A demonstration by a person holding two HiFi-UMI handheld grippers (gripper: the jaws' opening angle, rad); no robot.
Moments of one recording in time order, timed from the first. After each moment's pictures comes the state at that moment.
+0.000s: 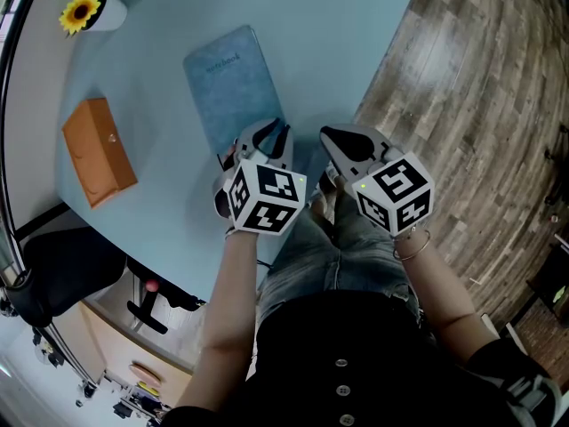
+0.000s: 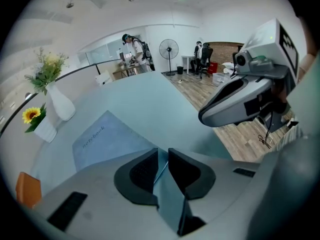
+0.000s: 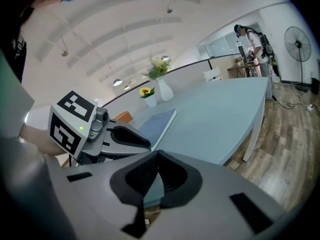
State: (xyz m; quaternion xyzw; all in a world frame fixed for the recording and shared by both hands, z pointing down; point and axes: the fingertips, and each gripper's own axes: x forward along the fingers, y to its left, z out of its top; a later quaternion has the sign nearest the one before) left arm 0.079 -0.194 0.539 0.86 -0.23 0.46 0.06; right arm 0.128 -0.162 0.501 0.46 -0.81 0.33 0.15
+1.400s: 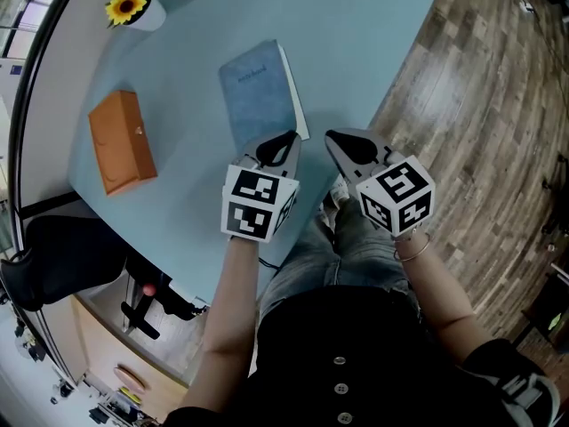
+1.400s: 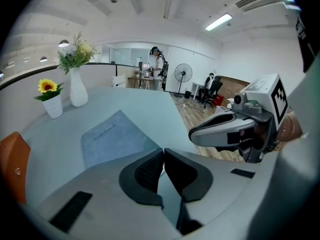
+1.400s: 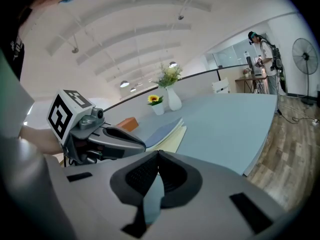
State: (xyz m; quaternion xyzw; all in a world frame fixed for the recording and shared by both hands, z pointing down) left arm 0.065 -0.196 0.474 0.89 -0.27 0.32 0.18; right arm 0.111 -0.176 0.458 0.46 -0.83 0.28 0.14
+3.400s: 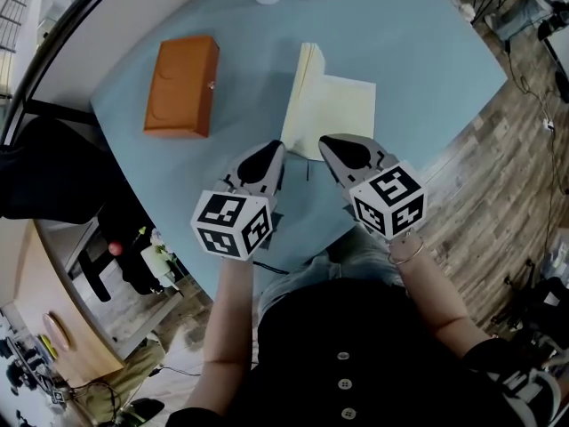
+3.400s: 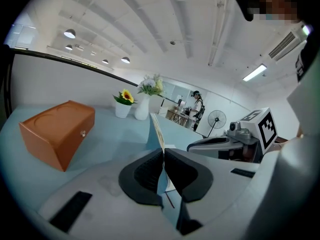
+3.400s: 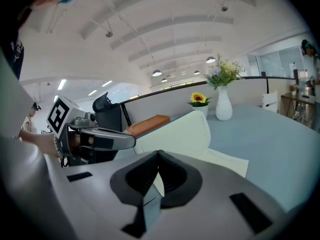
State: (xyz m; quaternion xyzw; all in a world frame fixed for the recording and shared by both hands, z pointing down) left arm -0.119 -0.215 0.414 0.84 -0.47 0.08 0.27; right arm -0.051 -0.222 0.416 0.31 -0.91 0.19 0.21
